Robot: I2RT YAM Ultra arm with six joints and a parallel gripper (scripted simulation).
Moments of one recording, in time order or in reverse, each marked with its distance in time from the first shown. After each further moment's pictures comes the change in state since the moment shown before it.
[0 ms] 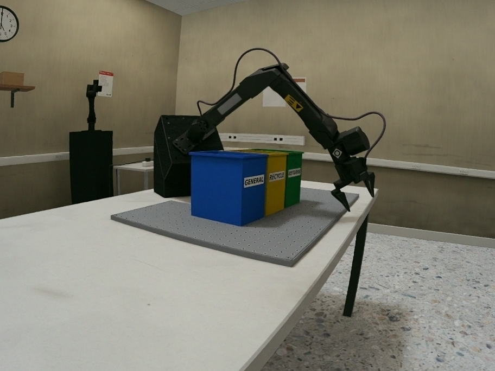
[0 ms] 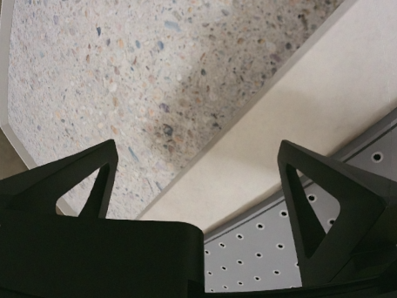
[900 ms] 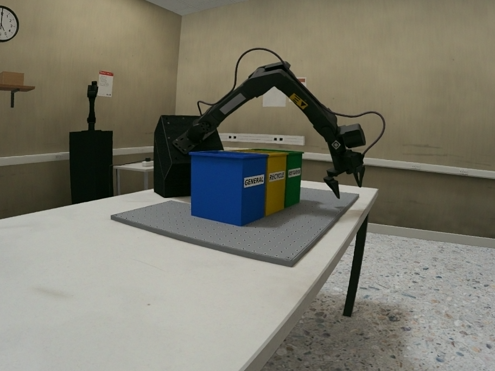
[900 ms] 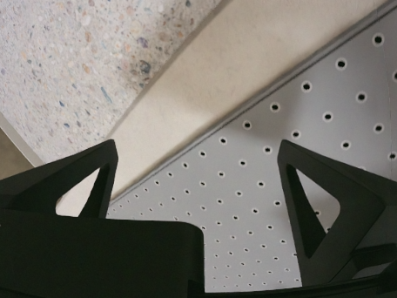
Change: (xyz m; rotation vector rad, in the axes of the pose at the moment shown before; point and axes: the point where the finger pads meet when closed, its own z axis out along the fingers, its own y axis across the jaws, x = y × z) arm 0.107 0.017 -0.024 0.085 0.187 -0.102
